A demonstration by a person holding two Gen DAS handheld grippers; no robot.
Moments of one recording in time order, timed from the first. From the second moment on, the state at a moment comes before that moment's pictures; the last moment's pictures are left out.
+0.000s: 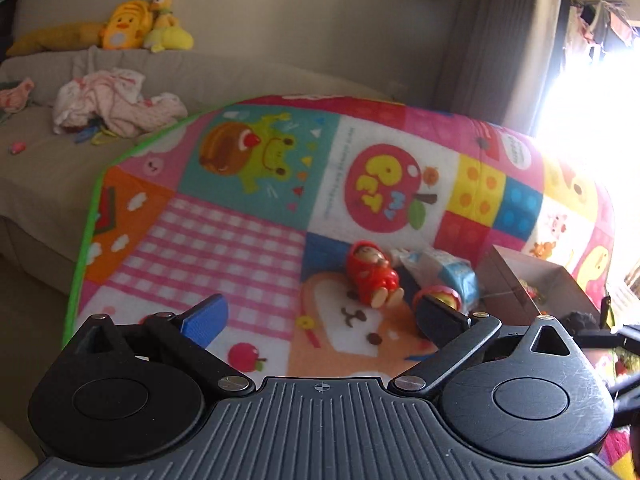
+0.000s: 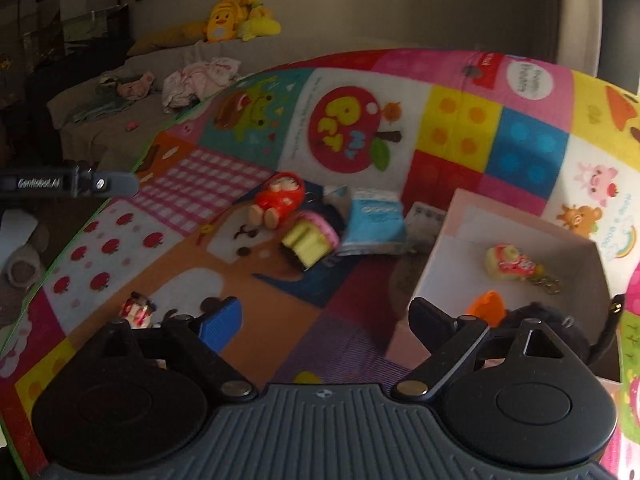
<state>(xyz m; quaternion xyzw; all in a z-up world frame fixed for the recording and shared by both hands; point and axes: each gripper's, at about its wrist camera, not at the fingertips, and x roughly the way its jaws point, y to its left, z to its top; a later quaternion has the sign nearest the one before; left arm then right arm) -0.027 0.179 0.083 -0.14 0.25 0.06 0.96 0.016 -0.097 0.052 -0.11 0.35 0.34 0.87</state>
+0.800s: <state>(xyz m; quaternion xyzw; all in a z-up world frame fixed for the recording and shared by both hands) -0.072 0.130 0.020 -0.11 0.37 -0.09 0.92 0.156 -0.037 0.001 -0.02 0.42 0.17 0.89</state>
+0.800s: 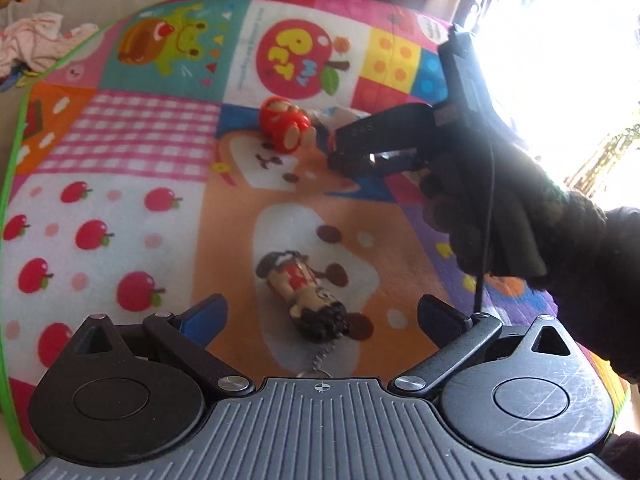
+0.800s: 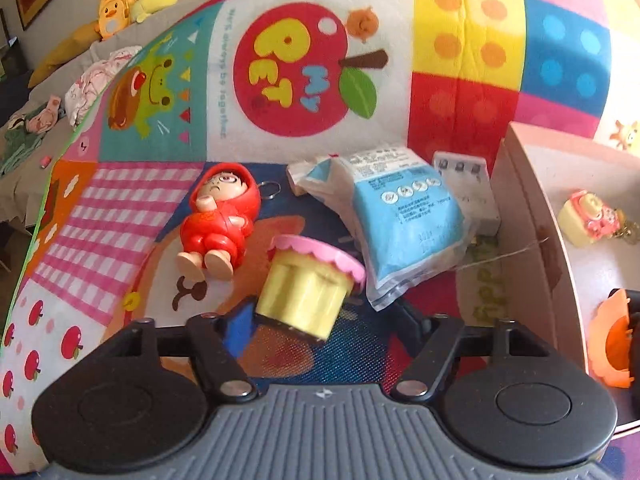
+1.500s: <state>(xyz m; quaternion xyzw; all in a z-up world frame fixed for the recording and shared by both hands) -0.017 0.074 0.017 -0.13 0.36 -0.11 0.92 -0.021 -0.184 0.002 -0.16 0.32 0.18 0.92</state>
